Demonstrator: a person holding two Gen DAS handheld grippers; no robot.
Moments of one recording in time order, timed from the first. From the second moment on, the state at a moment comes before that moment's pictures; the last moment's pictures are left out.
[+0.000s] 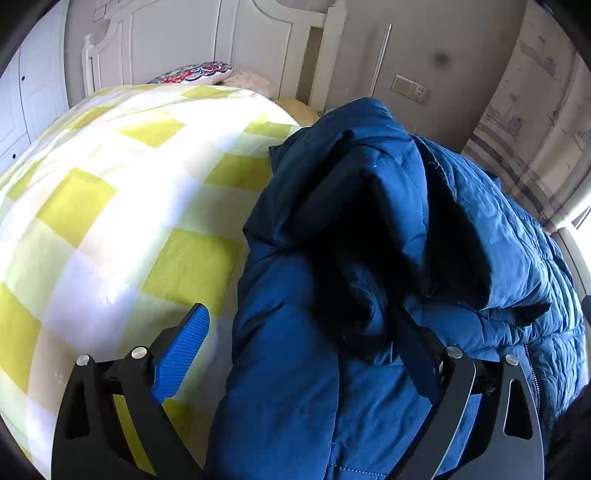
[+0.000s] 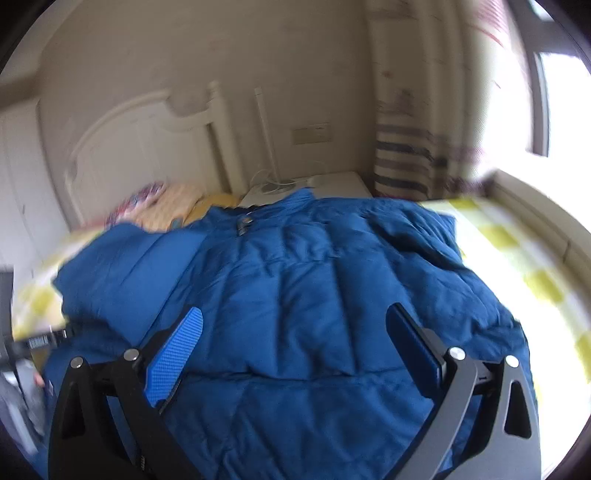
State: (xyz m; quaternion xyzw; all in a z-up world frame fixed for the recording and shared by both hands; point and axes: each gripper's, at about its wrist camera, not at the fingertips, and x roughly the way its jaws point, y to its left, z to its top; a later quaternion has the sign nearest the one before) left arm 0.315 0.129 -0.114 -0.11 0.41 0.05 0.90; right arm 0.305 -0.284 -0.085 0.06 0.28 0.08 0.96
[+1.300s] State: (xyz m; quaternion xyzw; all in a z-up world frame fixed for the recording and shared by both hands) left arm 0.305 0.136 -0.116 -0.11 0.41 0.06 0.90; right arm 0.326 -0.377 -0.122 0.39 0.33 0.14 0.85
